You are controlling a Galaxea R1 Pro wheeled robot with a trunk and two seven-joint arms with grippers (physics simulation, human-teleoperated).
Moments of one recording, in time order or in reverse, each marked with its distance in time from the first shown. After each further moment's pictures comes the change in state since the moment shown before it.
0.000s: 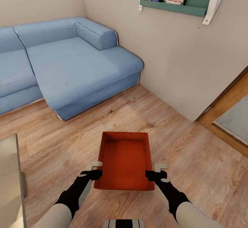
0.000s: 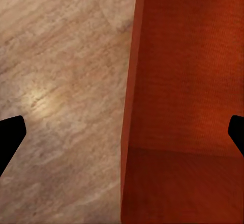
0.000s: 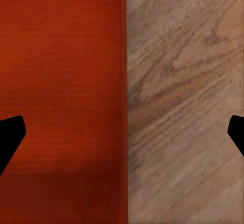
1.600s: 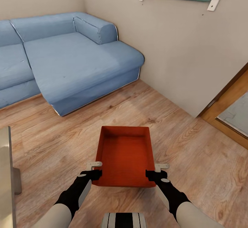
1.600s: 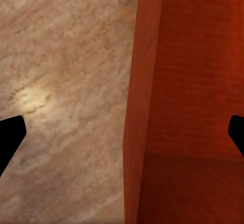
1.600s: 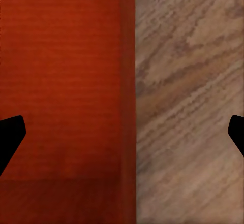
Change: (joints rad) left arm 0.000 0.002 0.000 0.000 -0.001 0.000 0.000; right arm 0.000 -0.002 0.000 0.000 0.000 -0.001 0.001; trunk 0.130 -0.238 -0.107
